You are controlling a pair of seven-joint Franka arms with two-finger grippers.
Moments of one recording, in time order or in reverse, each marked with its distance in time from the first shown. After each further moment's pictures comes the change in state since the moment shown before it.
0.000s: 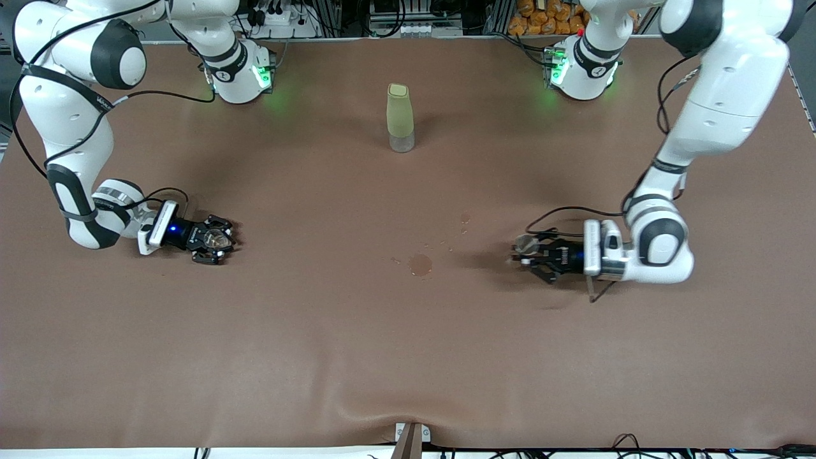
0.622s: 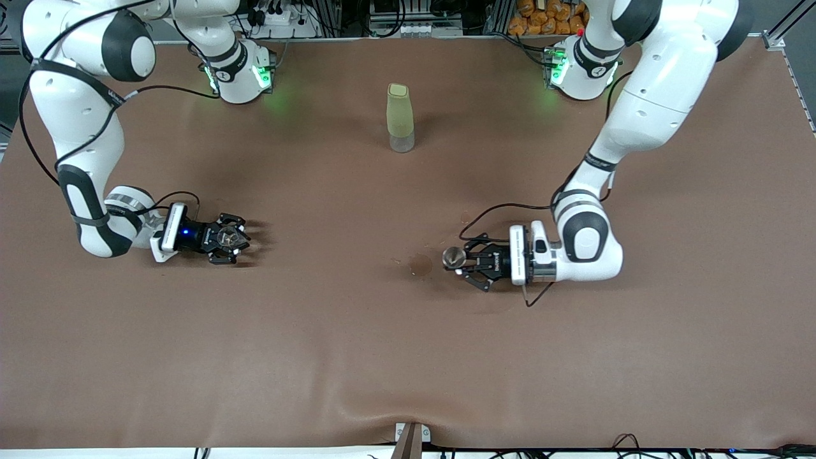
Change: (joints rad) left arm -0.249 0.034 0.007 0.098 -0.263 0.214 -0.119; right arm 0.082 -0.073 0.023 0.013 0.016 -0.099 0.097
